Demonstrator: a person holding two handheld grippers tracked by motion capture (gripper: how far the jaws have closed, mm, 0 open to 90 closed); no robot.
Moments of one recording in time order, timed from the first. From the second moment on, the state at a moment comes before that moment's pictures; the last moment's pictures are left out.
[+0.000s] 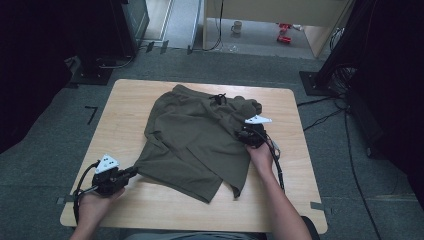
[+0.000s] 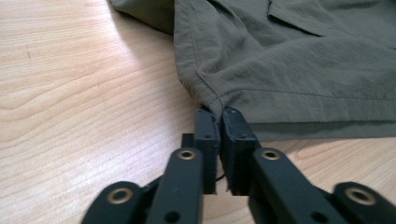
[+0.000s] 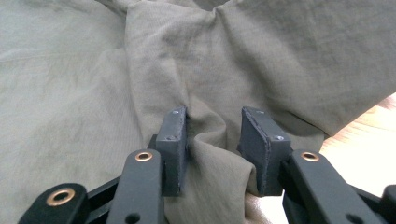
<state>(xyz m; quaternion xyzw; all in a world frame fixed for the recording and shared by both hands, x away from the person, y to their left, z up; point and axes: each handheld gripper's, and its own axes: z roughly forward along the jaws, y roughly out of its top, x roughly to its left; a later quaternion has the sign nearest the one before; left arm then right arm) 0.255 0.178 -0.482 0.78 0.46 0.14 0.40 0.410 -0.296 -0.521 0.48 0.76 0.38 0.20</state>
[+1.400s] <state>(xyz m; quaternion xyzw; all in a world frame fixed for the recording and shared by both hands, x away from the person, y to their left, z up) 0.429 0.147 -0.495 0.77 0.46 0.13 0.43 0.354 -0.192 -0.496 0.40 0.80 0.41 0.15</state>
